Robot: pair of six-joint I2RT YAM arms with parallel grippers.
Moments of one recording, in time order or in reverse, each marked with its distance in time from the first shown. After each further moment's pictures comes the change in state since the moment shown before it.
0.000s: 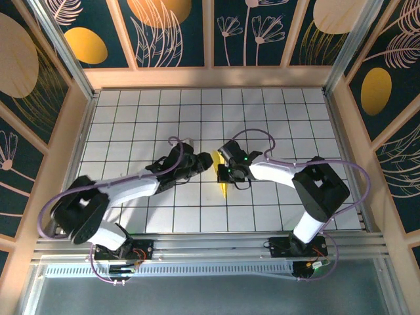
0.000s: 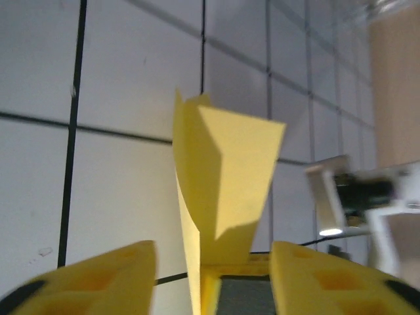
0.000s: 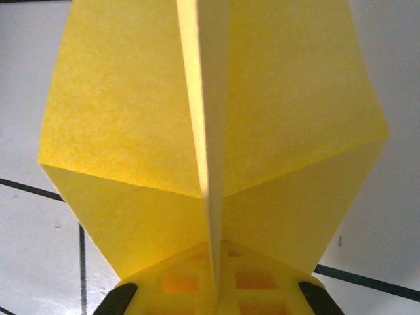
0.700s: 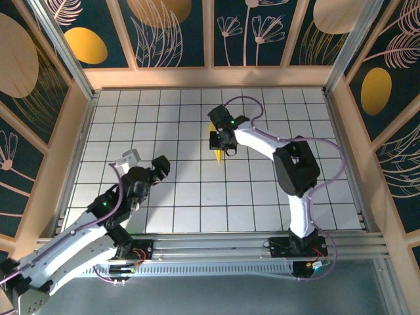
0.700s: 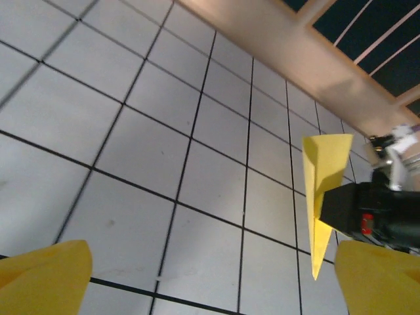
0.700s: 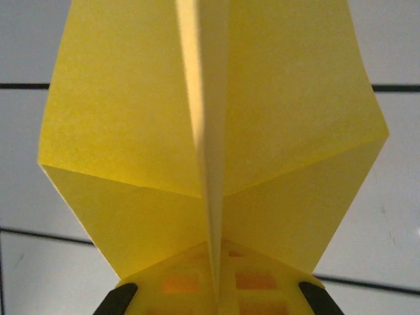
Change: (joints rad) left arm 0.000 -0.821 -0.223 -0.482 -0.531 0.093; right arm -0.114 0.368 0.624 -0.286 0.125 -0.101
